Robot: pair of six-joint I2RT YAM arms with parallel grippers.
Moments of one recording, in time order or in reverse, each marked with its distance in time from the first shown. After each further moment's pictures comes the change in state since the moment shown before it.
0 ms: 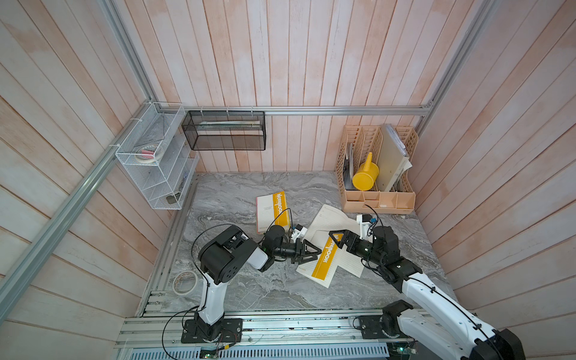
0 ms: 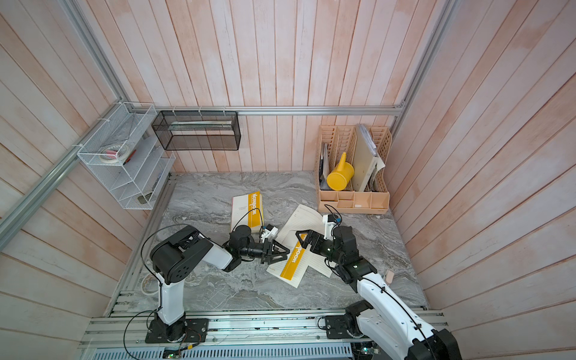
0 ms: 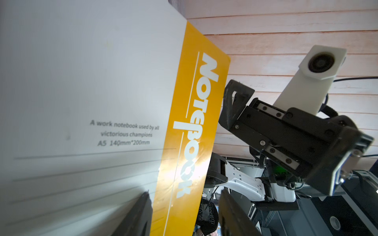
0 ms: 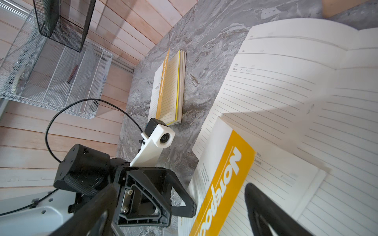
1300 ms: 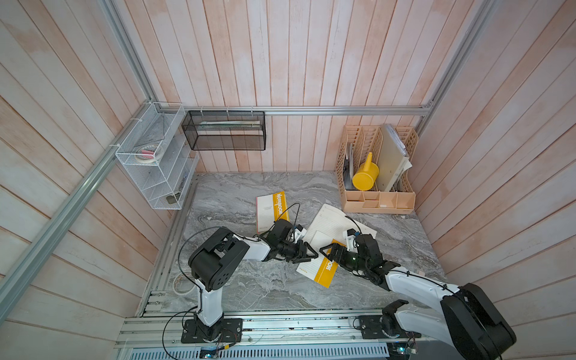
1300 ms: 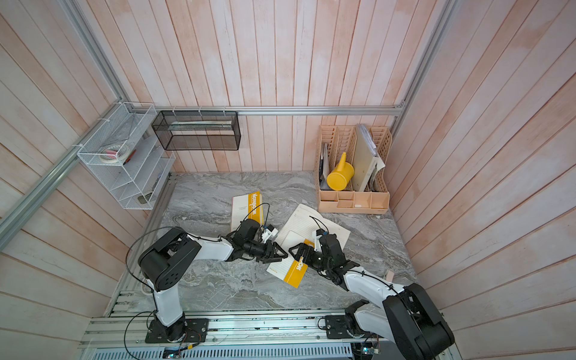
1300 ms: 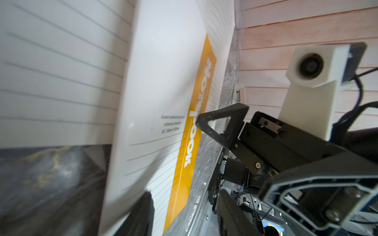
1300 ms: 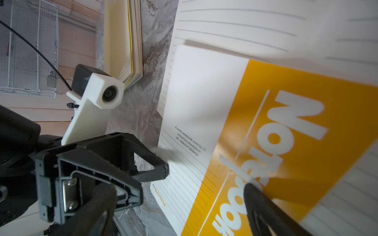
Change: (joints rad) left arm 0.005 -0.126 0.150 -0.819 -0.148 0.514; right arm 0.083 0.290 -0.126 0.193 -0.040 0.086
